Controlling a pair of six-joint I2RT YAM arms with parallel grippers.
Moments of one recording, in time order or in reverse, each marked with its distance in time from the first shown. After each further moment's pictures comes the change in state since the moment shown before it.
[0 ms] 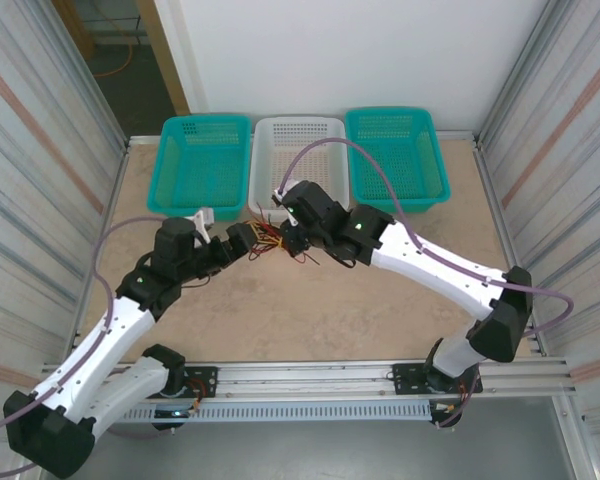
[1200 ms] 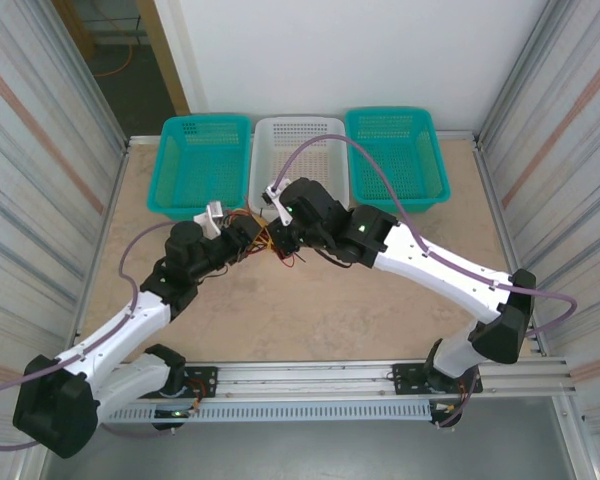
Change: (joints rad) left arm -0.034 0.124 -0.133 0.541 0.038 -0.269; right arm 0.039 0.000 0.050 0.037 -0.098 0.043
